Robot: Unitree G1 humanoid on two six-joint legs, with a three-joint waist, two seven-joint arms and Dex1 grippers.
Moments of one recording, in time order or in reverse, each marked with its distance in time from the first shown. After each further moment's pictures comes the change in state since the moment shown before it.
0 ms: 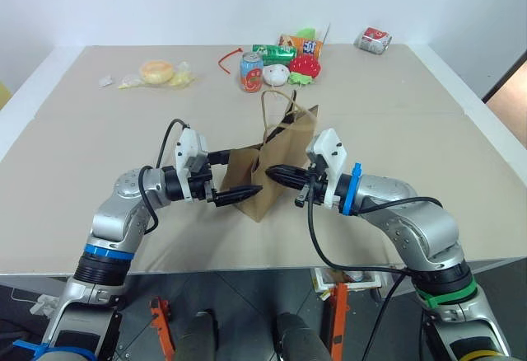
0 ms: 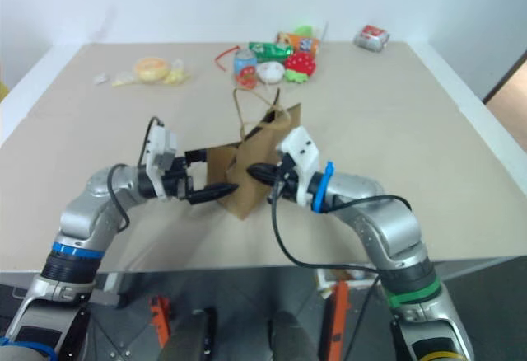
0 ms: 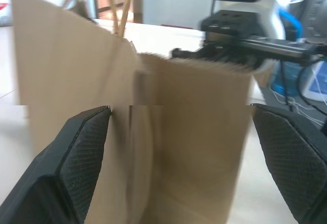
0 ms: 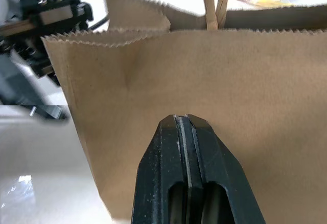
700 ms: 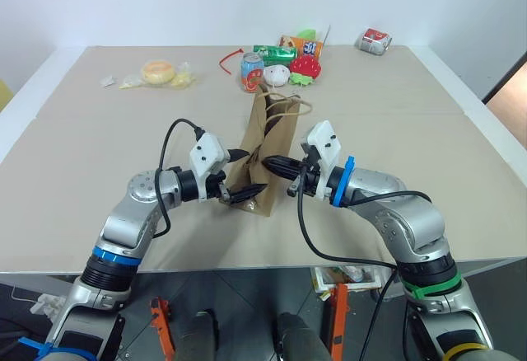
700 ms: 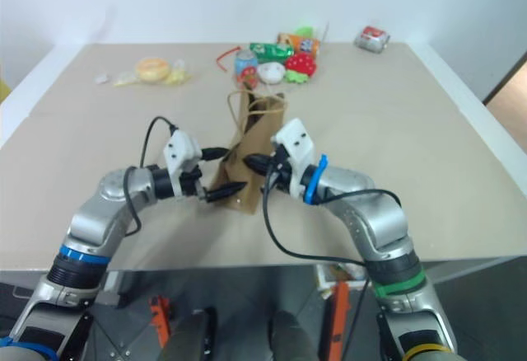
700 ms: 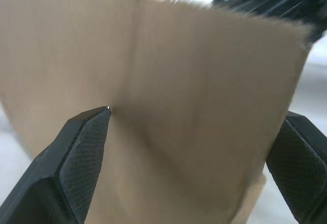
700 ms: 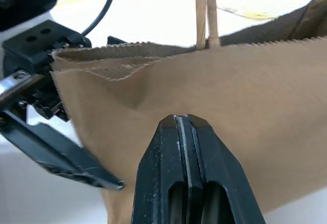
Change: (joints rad) left arm 0.007 -0.015 -0.074 -0.111 0.207 0.099 0.282; right arm -0.041 0.067 -0.003 0.057 -0.053 -0.015 -0.019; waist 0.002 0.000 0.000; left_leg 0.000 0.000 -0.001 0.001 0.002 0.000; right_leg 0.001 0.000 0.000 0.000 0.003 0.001
